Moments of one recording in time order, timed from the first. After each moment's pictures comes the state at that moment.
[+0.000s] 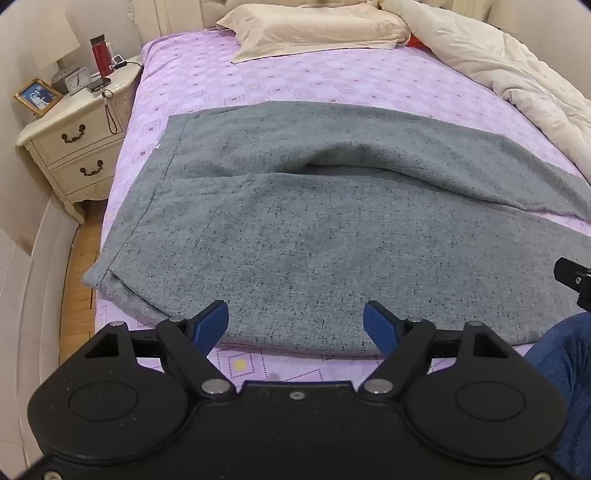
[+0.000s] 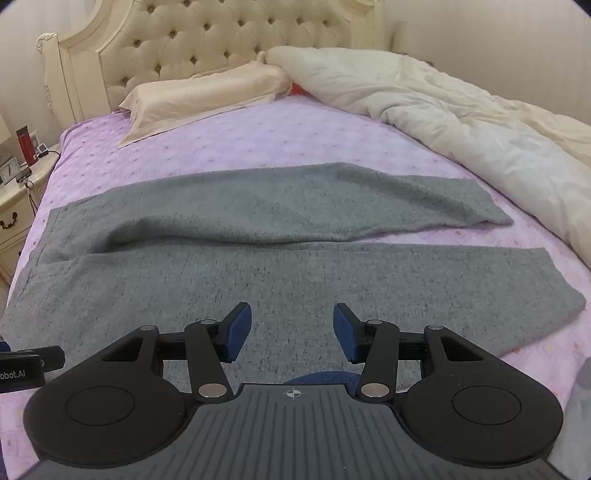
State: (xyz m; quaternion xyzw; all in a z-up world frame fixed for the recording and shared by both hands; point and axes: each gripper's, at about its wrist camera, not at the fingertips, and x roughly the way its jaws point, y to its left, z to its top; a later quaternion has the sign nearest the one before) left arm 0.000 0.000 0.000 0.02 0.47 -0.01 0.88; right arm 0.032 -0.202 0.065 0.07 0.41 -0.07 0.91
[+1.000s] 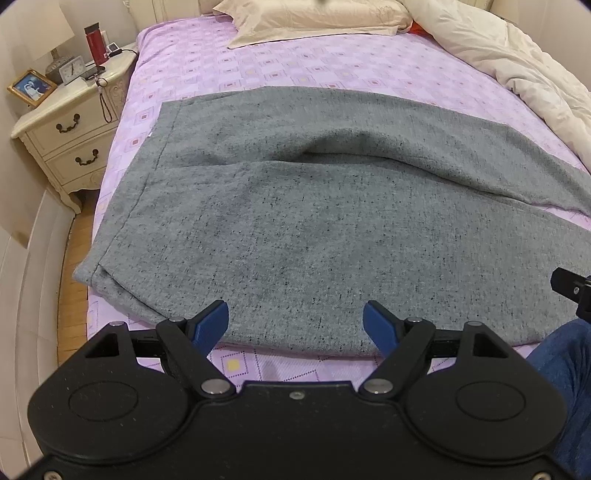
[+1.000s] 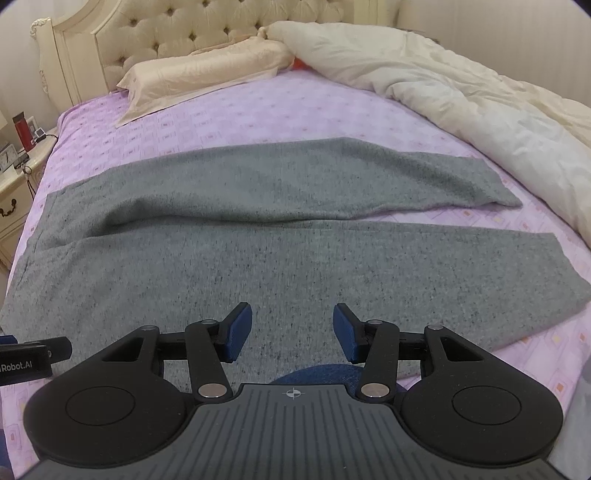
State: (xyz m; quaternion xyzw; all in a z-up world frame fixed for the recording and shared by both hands) left arm 0.012 -0.002 -0.010 0.01 0.49 -0.01 0.87; right arm 0.041 -0.199 0.054 0.07 0.45 -0.07 0.89
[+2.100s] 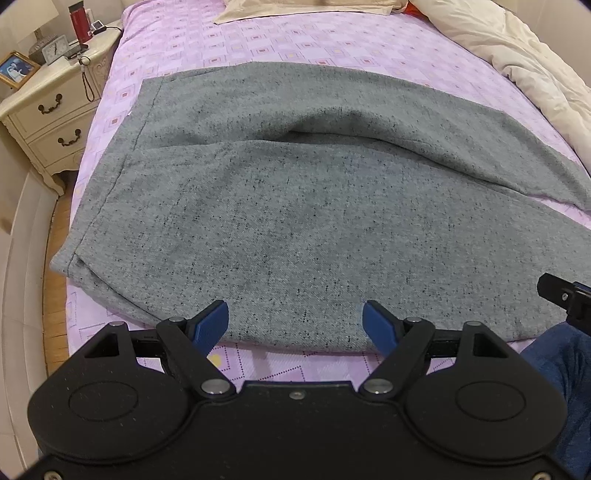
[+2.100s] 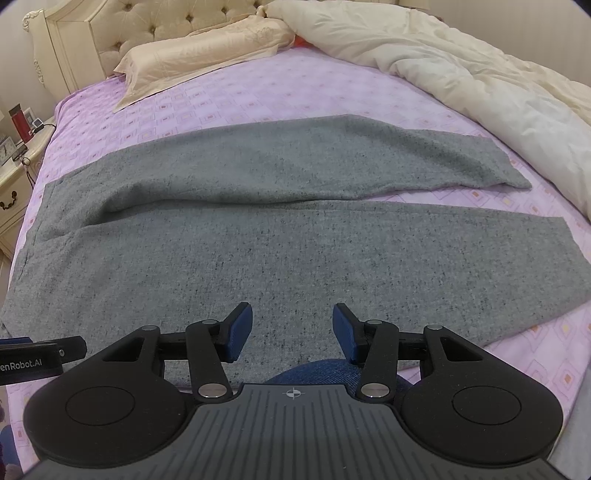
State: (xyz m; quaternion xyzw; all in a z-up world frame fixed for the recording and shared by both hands) left arm 0.027 -0.005 -0.019 0.00 0.53 -0.03 0.85; right arm 0.052 -0.200 0.049 0.08 0.48 -0.06 0.87
